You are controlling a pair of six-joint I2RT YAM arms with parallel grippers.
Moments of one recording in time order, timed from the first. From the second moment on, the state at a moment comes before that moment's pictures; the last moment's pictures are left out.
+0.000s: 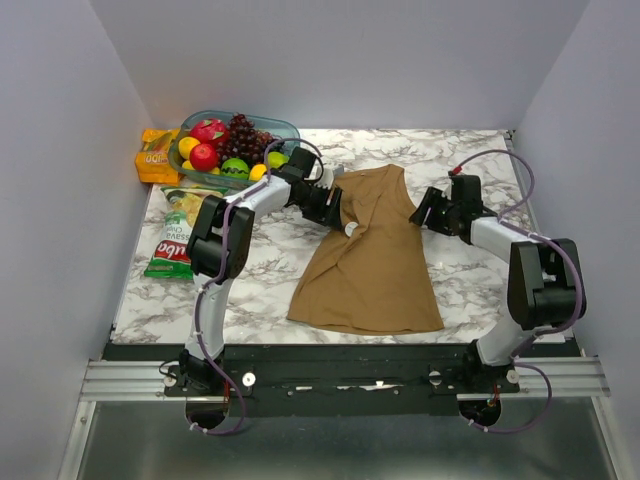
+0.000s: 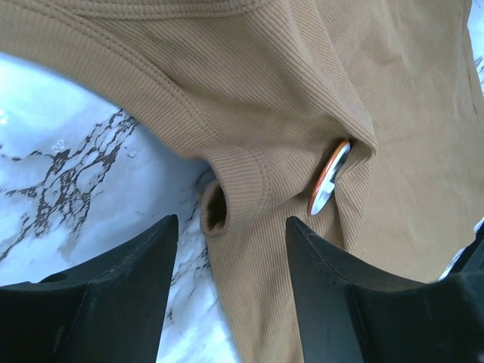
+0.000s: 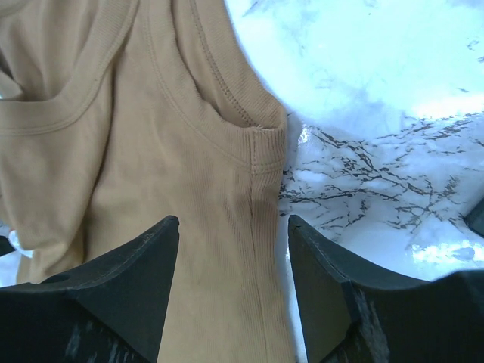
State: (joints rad) left arm -0.43 2.18 1.65 -0.49 0.61 -0.05; right arm 0.08 1.63 0.89 0.00 -0.18 0.41
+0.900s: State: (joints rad) left arm -0.41 2.22 1.65 -0.36 0.69 -0.14; right arm 0.08 1.79 1.05 -0.17 -0.23 0.38
